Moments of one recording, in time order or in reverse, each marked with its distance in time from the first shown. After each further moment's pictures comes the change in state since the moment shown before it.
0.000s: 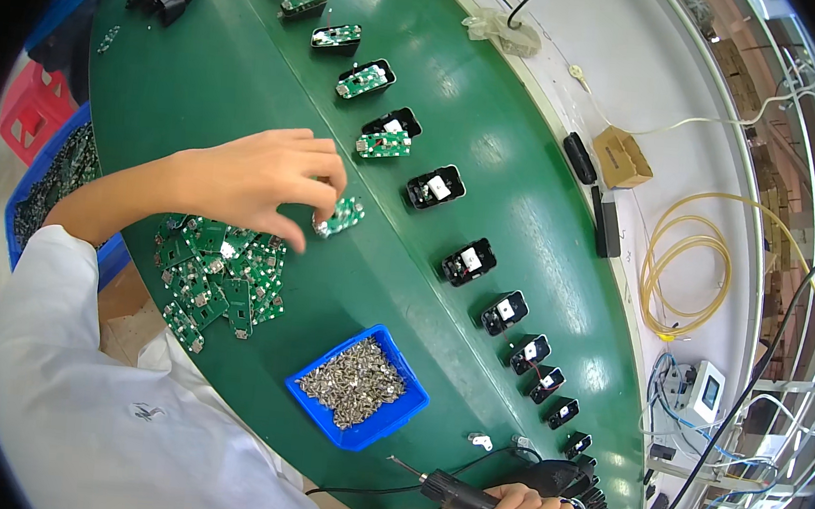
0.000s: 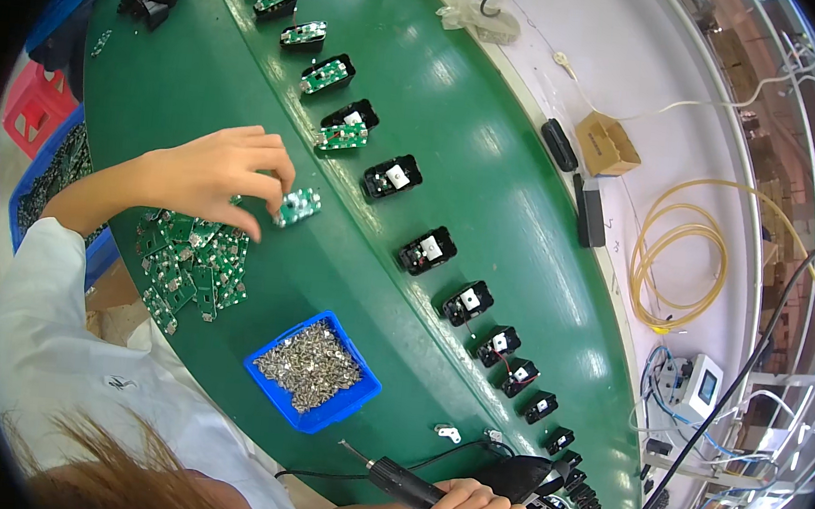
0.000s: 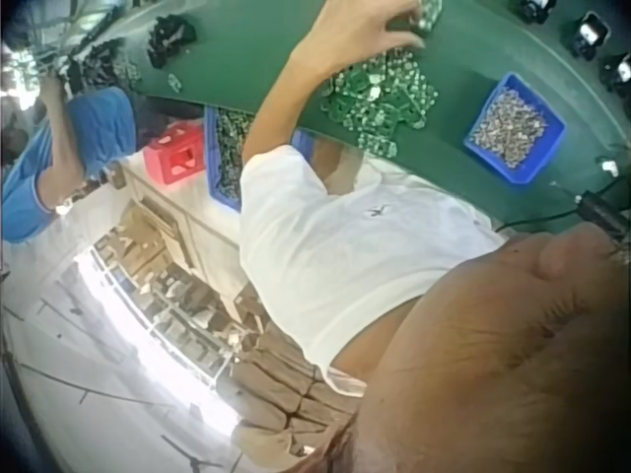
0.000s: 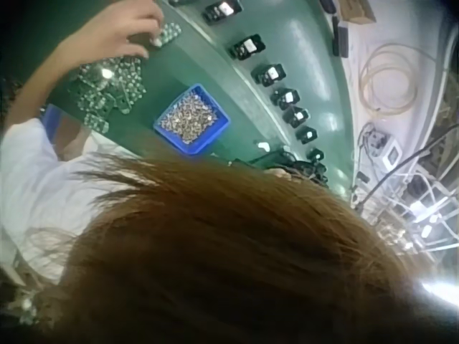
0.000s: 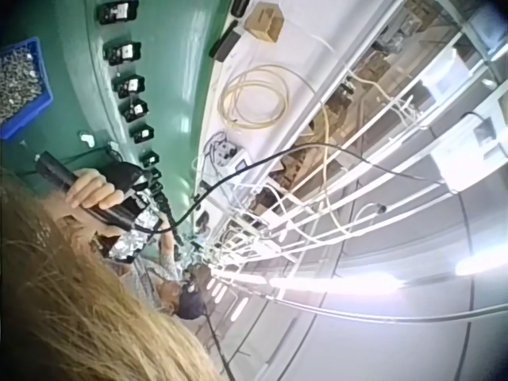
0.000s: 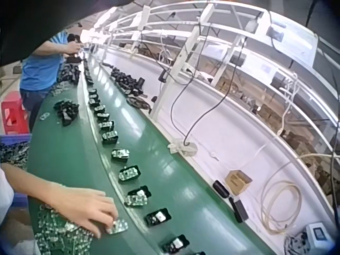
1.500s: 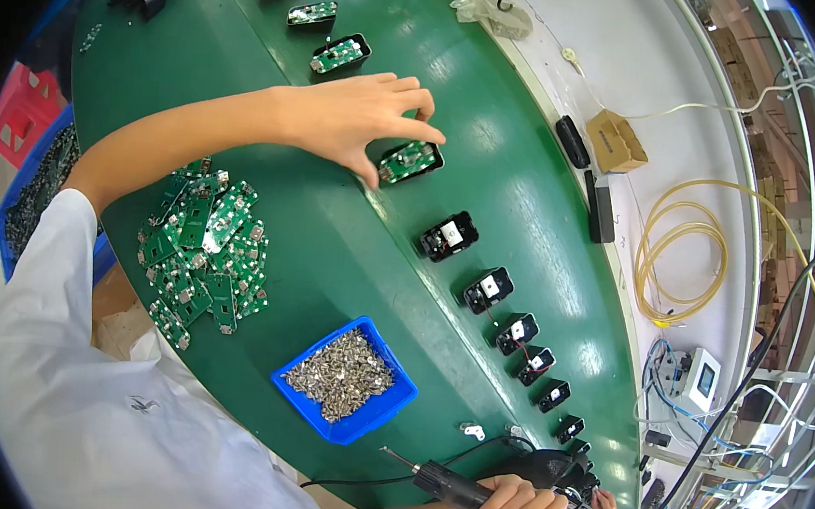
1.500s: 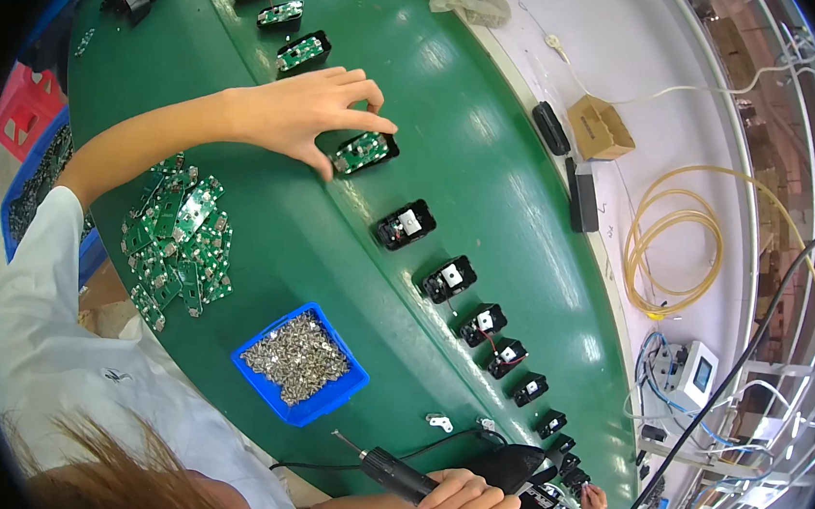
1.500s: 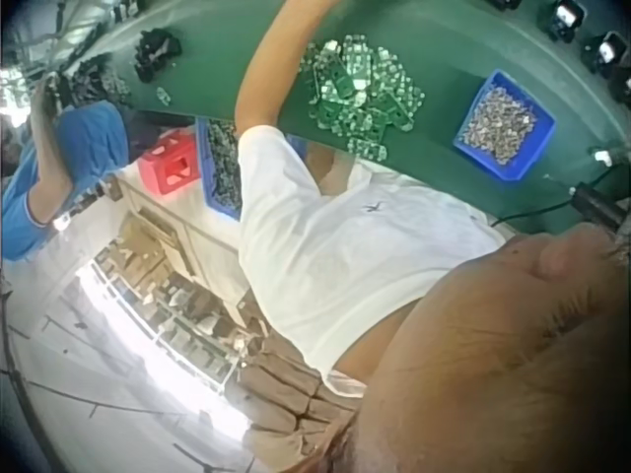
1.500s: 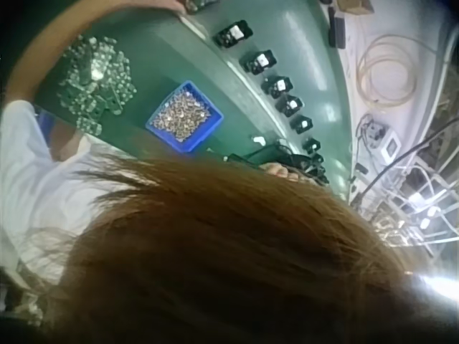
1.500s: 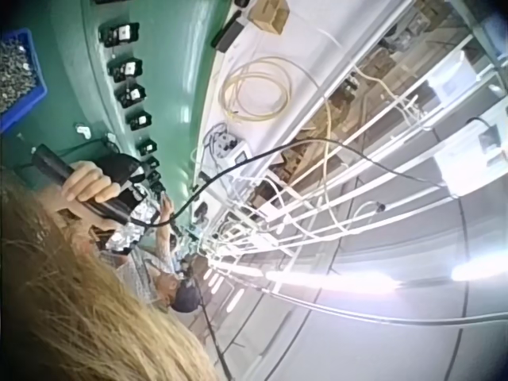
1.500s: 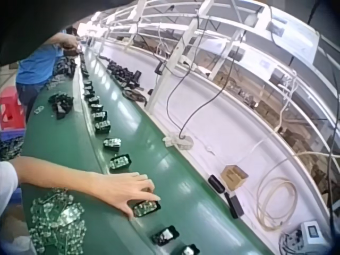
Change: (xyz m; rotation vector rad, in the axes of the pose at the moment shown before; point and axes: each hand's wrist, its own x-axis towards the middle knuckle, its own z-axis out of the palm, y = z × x) left_hand 0.096 -0.056 0.032 0.247 0.089 0.102; right_hand 0.003 0.000 0.020 -0.096 0.115 -0.041
